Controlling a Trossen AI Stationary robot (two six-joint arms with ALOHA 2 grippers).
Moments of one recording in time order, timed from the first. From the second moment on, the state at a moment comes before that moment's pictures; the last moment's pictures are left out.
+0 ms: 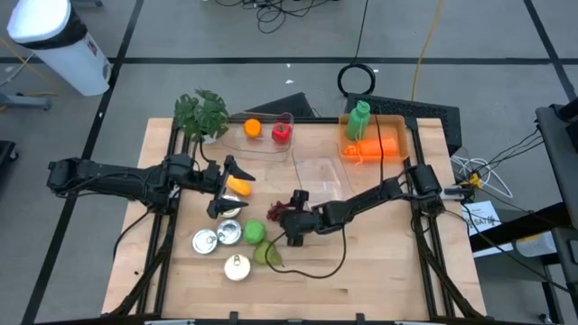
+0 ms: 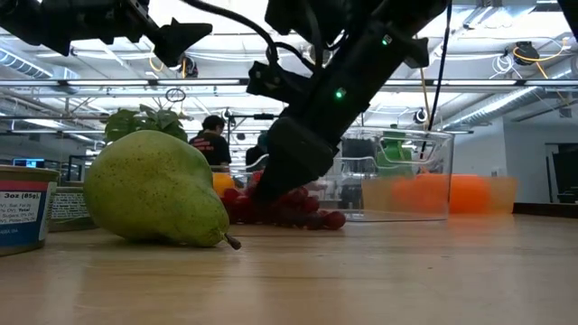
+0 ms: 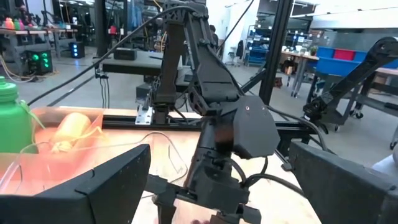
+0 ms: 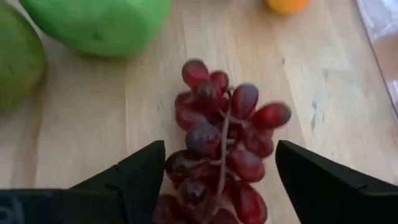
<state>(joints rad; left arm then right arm) 0.06 0.84 0.40 0.46 0.28 -0.11 0.22 2.03 1.28 -0.13 0.44 0.11</state>
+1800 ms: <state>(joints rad) 0.05 0.84 0.40 0.54 0.22 -0.24 0.35 1.68 1.21 -0.01 0.47 -0.03</state>
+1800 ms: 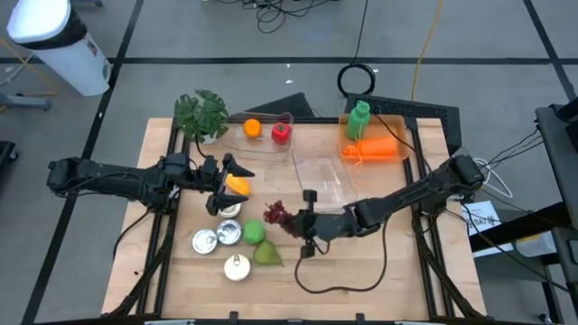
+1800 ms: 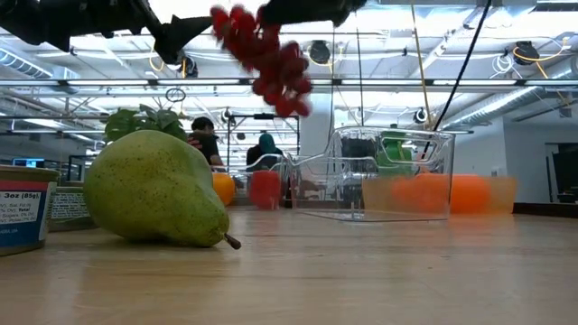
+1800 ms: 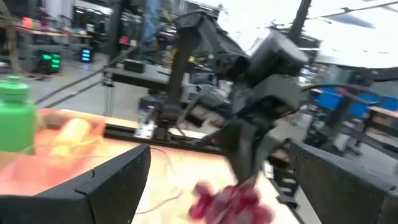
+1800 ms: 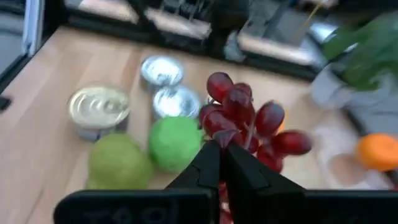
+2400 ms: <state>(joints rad) -0.09 1.15 0.41 0.90 0.03 -0.10 0.39 1.50 0.87 0.62 0.55 -0.20</state>
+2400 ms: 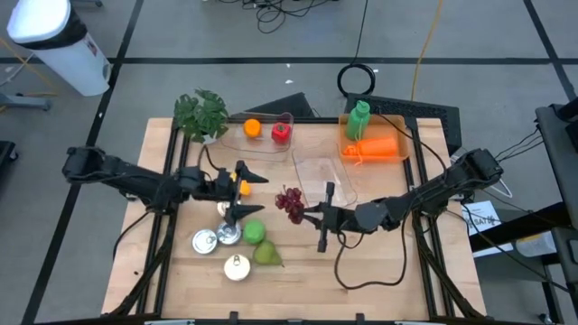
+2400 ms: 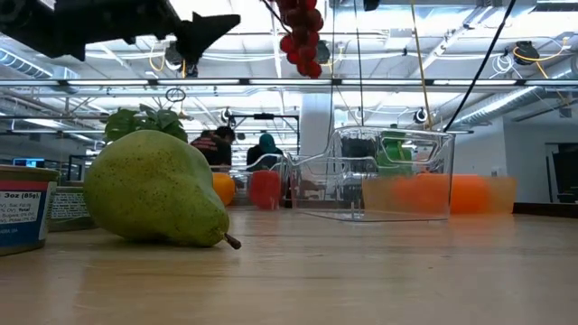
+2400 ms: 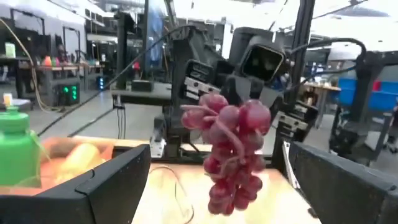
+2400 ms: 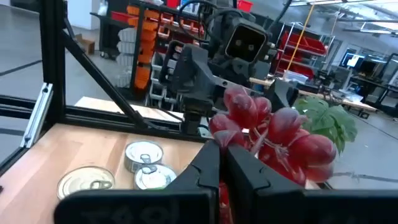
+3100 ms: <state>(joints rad) -0.13 1.35 0.54 0.90 0.02 0.00 0.39 1.50 0.87 0.62 0.55 -0.20</state>
